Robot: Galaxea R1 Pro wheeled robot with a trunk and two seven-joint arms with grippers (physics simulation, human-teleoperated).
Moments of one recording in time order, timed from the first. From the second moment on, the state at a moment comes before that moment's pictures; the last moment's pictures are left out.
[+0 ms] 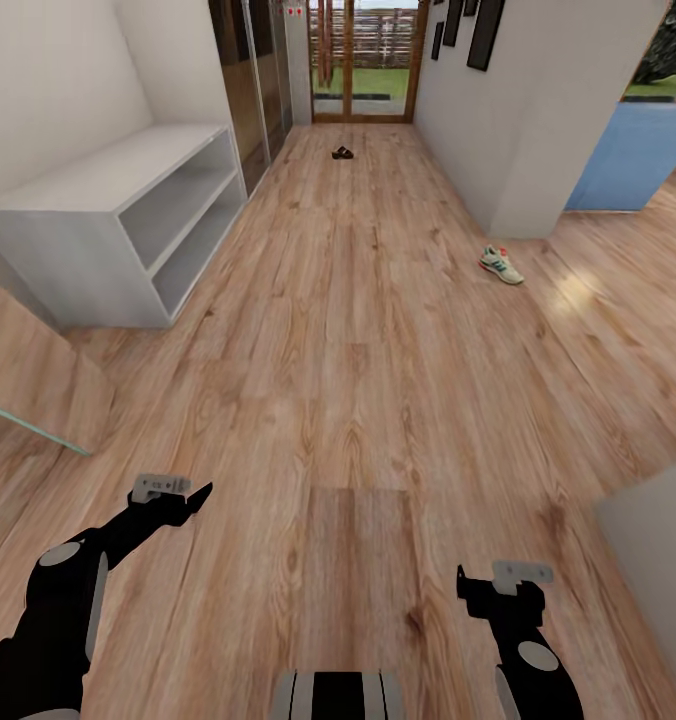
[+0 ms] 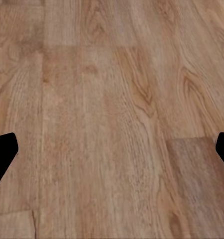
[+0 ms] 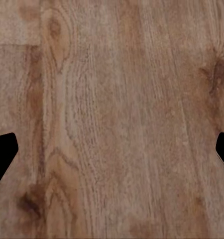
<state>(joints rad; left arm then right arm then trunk) -0.41 -0.01 0.44 -1.39 -0.26 0.35 -0.68 -0.05 0.07 -0.01 -1.52 0.09 0.44 -0.22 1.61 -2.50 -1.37</state>
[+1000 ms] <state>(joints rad) -0.41 -0.01 0.44 -1.39 -0.26 0.35 -0.68 -0.05 0.08 -0.01 -1.52 0.09 0.44 -0.22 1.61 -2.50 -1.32</state>
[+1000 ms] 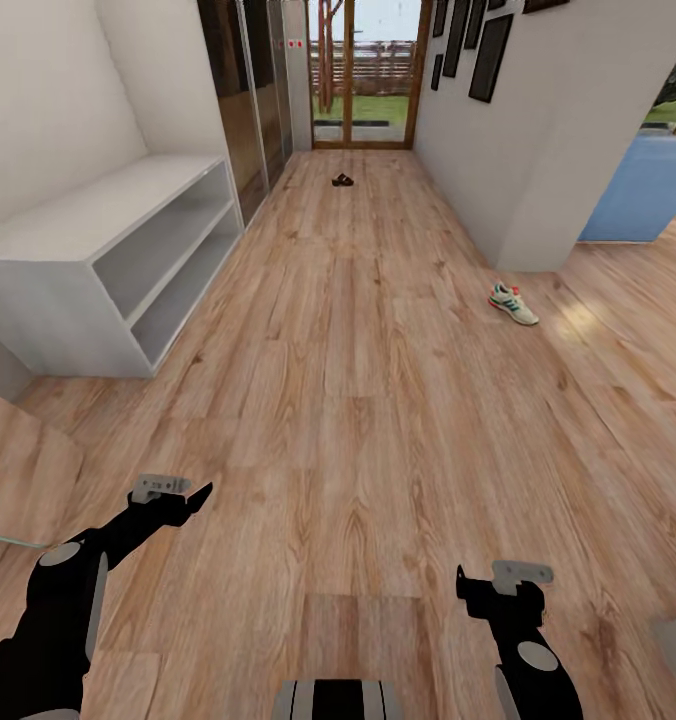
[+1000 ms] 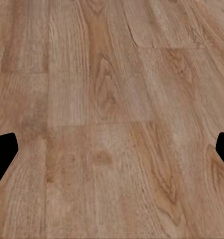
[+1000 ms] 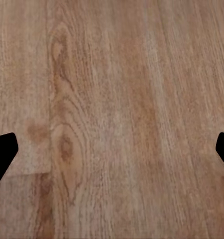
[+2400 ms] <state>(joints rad) -0.41 -0.01 0.44 -1.39 -0.26 0.35 -0.68 -0.05 0.08 -0.01 -1.52 0.09 0.44 -0.22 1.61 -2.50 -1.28</state>
